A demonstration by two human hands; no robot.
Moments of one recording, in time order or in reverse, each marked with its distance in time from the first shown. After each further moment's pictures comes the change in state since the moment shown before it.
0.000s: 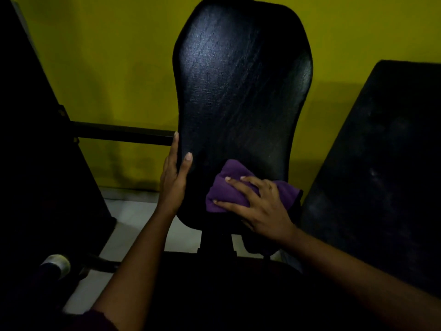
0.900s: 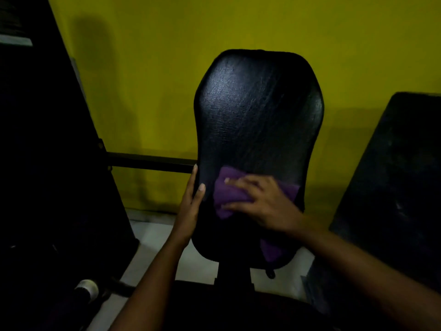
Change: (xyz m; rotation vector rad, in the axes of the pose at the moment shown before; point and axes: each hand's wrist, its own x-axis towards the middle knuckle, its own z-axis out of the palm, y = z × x) left_hand 0.002 0.015 -0.003 -0.162 -0.037 -0.085; right_hand 0.076 0.042 -0.020 0.087 0.087 -0.221
